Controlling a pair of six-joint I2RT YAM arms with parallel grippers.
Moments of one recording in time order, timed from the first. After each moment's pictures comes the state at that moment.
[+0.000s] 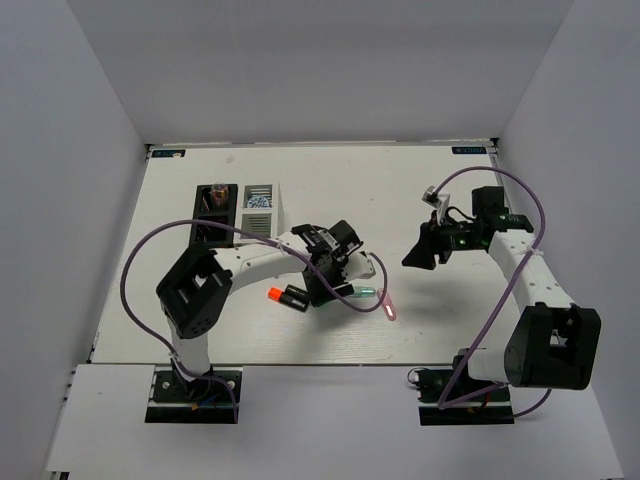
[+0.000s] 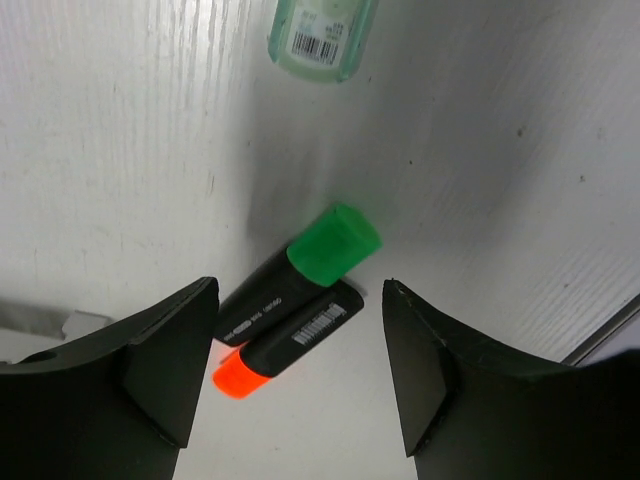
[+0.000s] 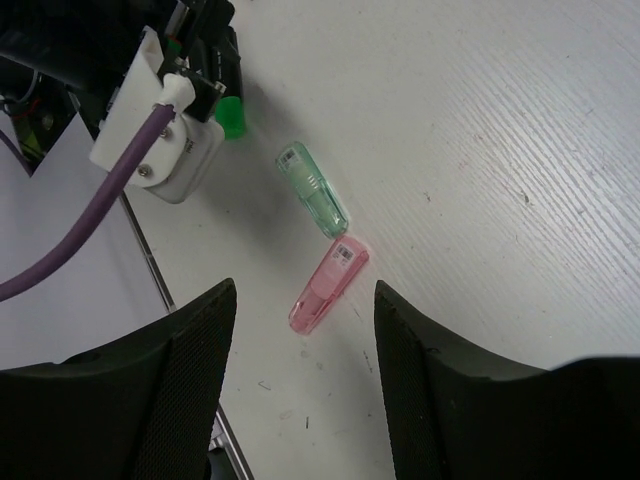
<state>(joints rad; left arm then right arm) -0.93 1.82 1.32 -0.82 0.03 0.40 0.00 1.31 0.98 -0.81 -0.98 -0.55</state>
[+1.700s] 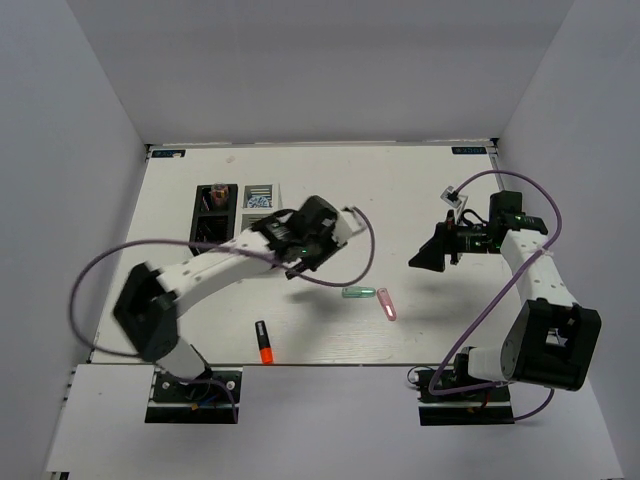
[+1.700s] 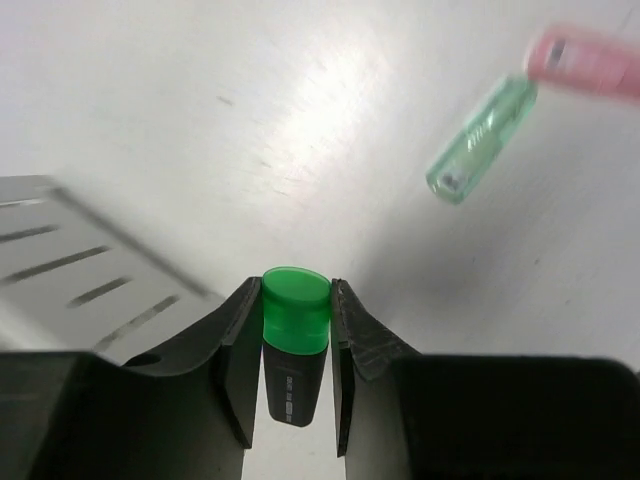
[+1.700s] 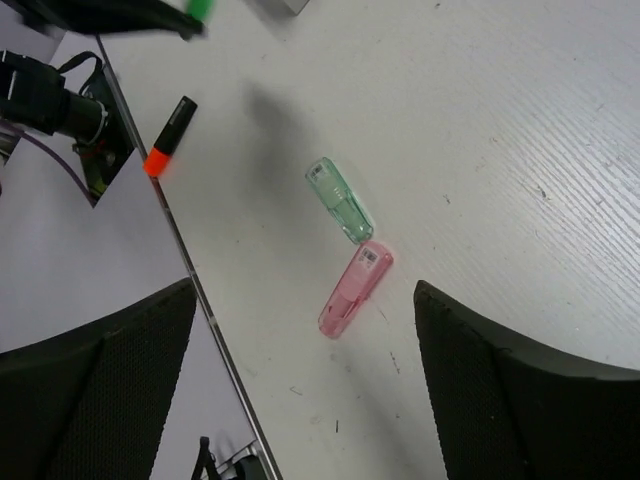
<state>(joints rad) -0.86 1.64 1.29 -0.61 -0.06 0.27 -0.13 1.33 0.98 -0.90 -1.14 -0.60</state>
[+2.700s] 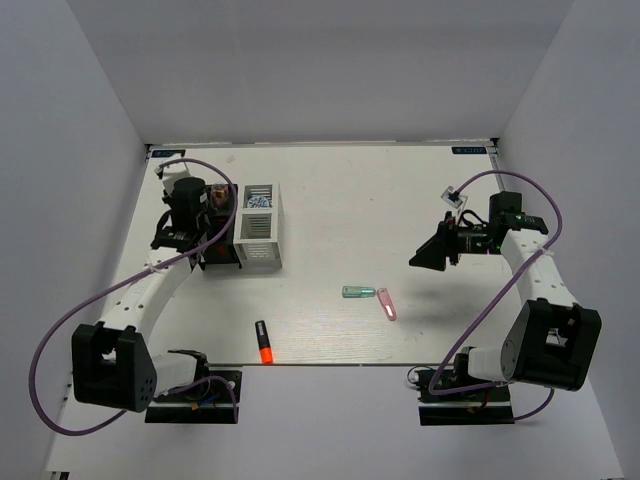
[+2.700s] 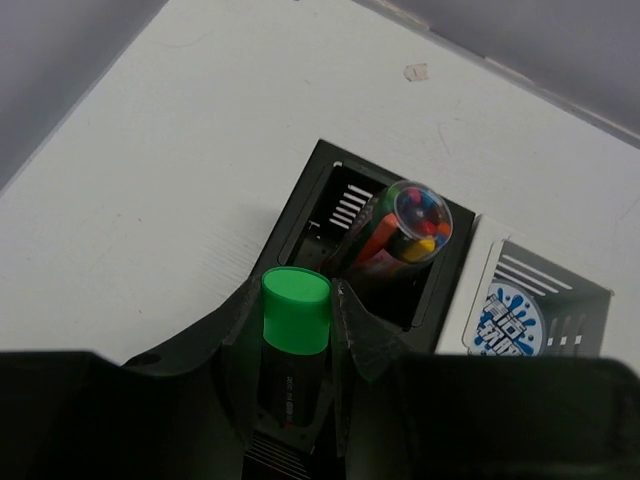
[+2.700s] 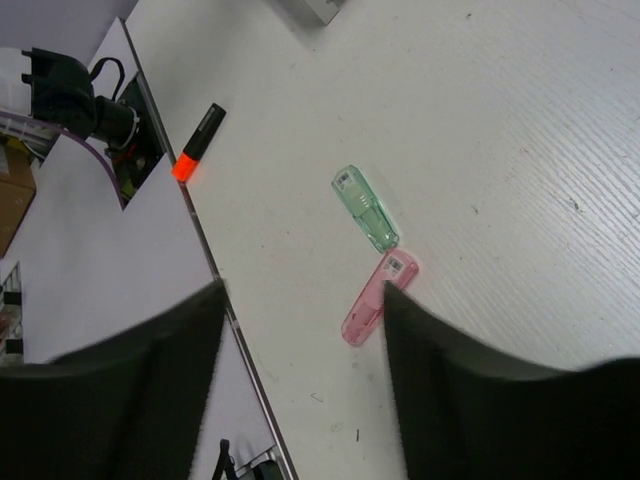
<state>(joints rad) -0.16 1.22 0.90 -0.09 -0.51 -0.37 -0.13 1.32 0.98 -0.93 -1.19 -0.60</state>
